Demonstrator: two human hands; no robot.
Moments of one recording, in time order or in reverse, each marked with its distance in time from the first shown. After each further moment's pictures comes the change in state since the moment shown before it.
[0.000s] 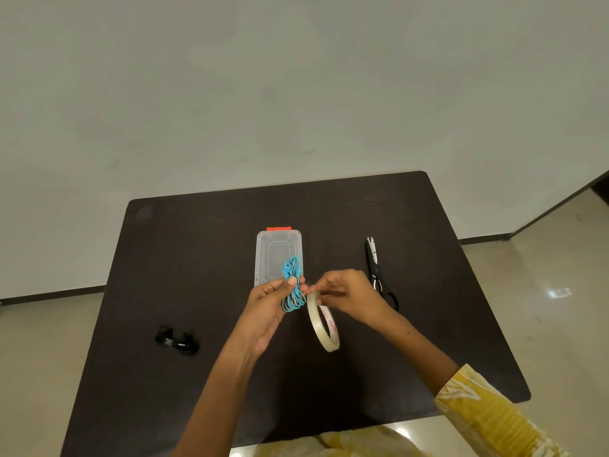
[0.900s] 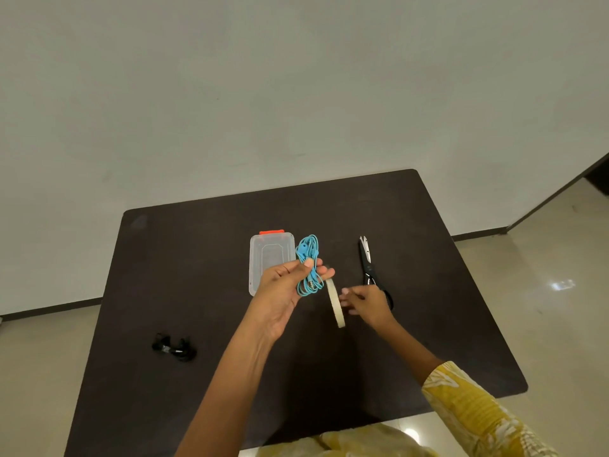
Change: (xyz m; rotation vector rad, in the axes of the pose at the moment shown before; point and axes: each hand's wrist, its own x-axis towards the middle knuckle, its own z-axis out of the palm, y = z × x) left_hand -0.013 0.023 0.054 0.012 -0.130 0.083; right_hand -0.006 0.088 0.005 0.163 0.322 0.453
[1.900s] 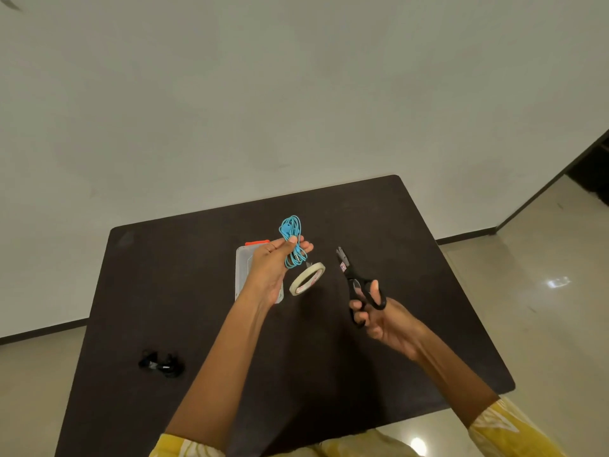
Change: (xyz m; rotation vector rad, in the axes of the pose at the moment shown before) left_hand 0.052 0.011 0.025 0.071 0.129 0.092; right_hand -0.040 0.006 -0.065 0.963 -0.496 0.193
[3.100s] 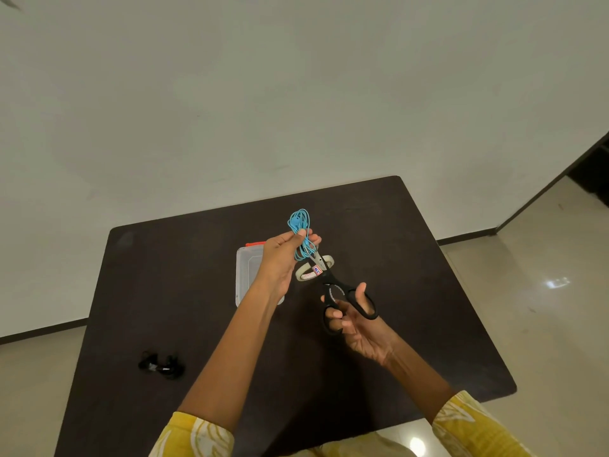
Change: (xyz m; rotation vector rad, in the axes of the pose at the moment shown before) left_hand 0.019 -0.002 0.012 0.013 -0.011 0.004; right_hand 0.026 0.026 0.026 0.332 -0.303 0.057
